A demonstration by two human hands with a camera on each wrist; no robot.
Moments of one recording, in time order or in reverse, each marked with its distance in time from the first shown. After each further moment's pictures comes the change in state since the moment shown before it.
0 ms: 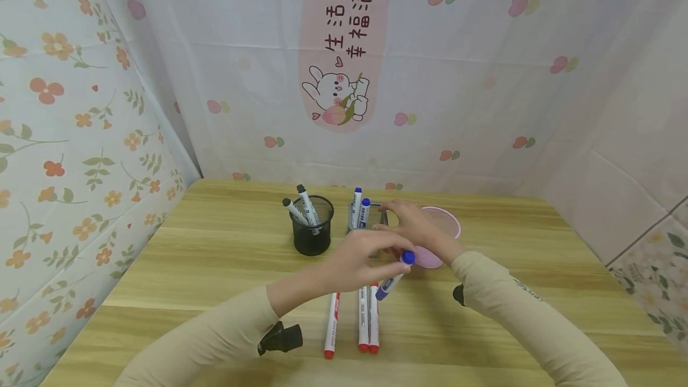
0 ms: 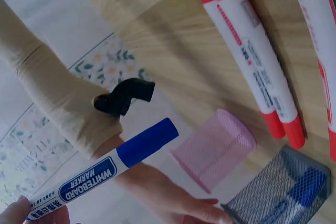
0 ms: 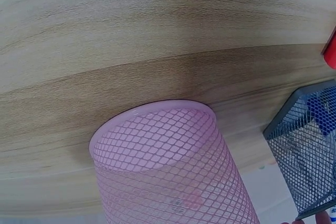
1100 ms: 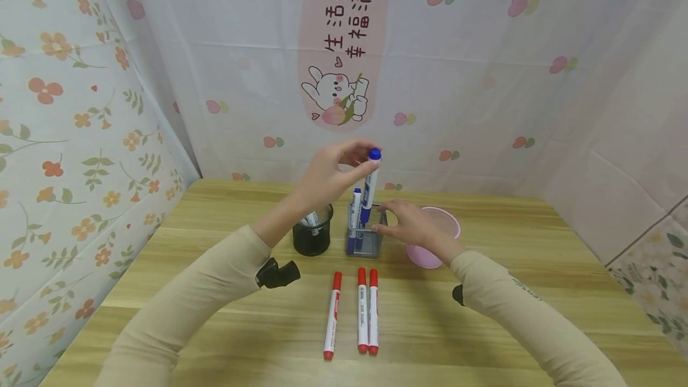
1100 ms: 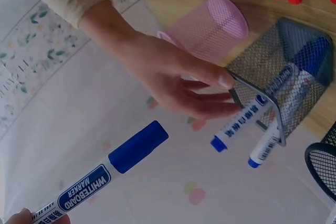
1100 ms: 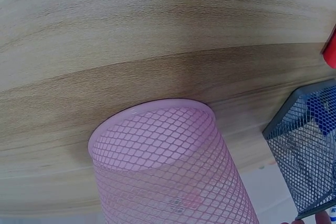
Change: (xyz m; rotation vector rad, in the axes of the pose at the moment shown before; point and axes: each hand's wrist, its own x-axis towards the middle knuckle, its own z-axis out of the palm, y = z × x) left_hand 0.045 -0.023 -0.082 -0.015 0.248 -0.297; right_hand 0.004 0.001 0.000 -0.025 -0.050 0.083
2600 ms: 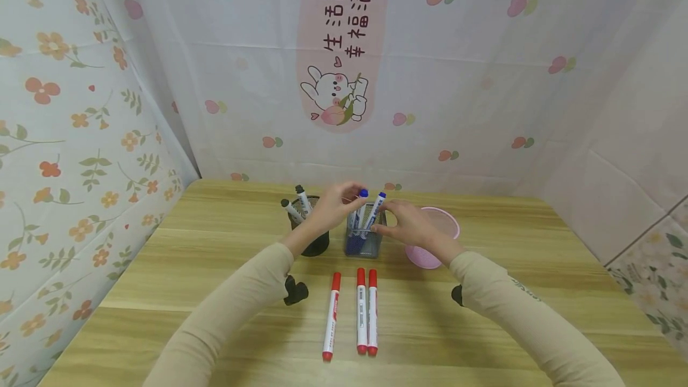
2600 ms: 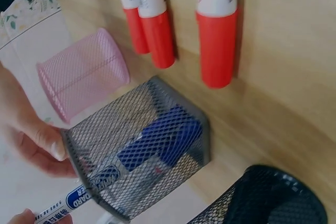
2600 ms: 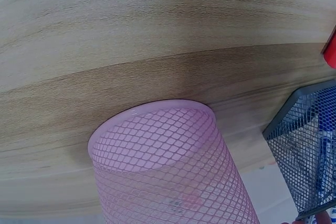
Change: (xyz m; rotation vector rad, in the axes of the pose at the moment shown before) left_hand -0.034 -0.097 0.046 0.084 -0.074 -0.326; right_hand -0.001 -0.001 0.001 -0.007 0.019 -0.010
